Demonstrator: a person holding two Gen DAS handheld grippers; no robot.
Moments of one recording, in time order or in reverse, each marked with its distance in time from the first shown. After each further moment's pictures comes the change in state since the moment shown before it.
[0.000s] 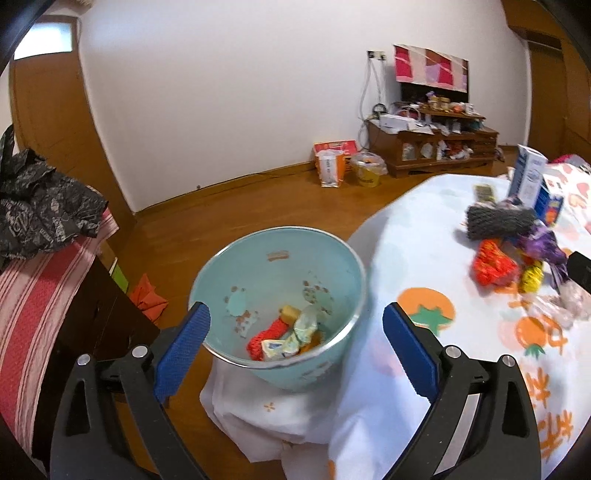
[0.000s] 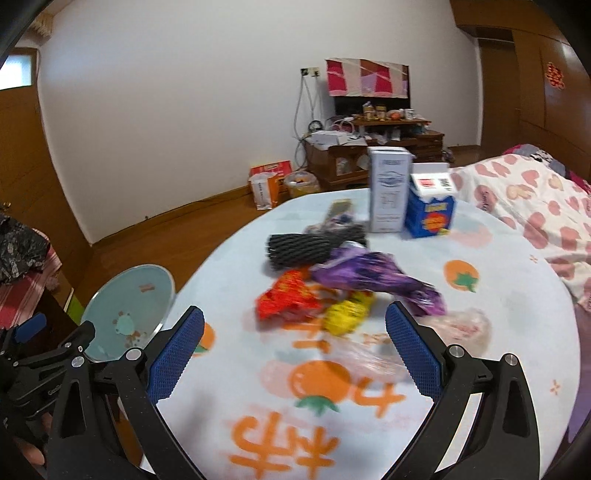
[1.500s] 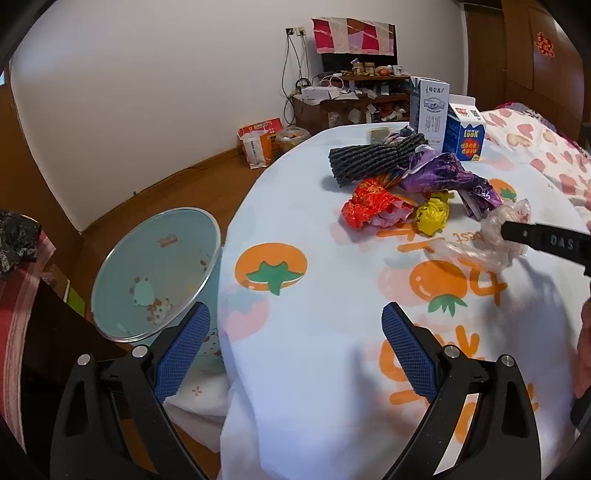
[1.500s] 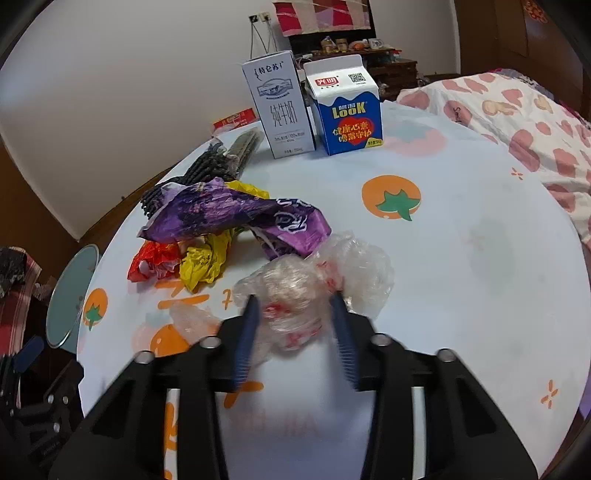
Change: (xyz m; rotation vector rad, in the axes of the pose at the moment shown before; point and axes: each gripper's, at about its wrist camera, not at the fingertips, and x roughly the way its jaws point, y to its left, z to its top) left arm -0.002 -0.110 -0.030 0.169 0.076 -0.200; right arm 0.050 -0.124 -0.028 0.153 0.233 -0.005
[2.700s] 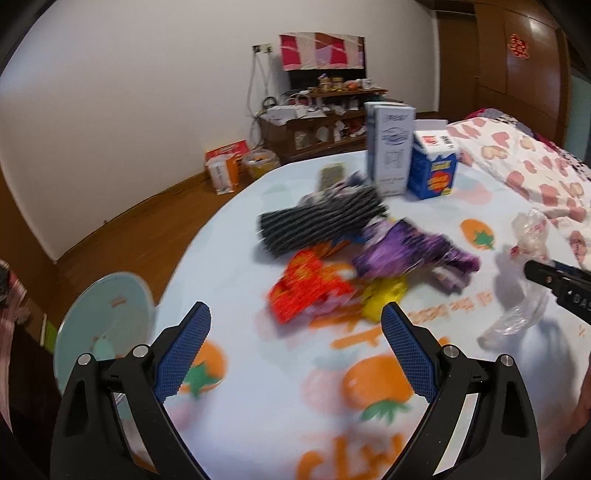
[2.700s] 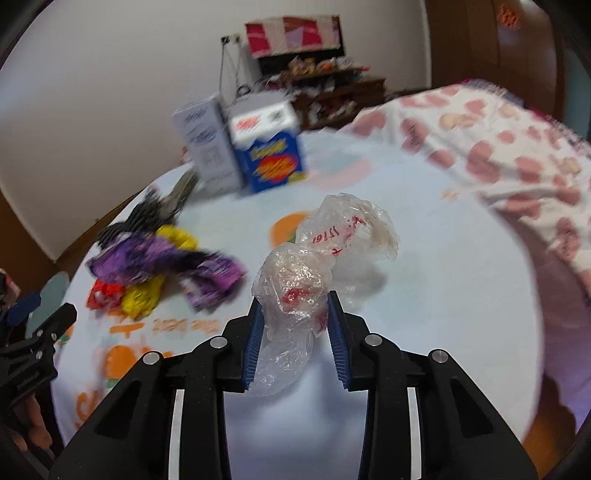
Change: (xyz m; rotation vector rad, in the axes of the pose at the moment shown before) left arm 0.030 -0.060 0.070 0.063 -0.078 -0.112; right arm -0.030 -0.067 0.018 0.025 -0.097 -0.133
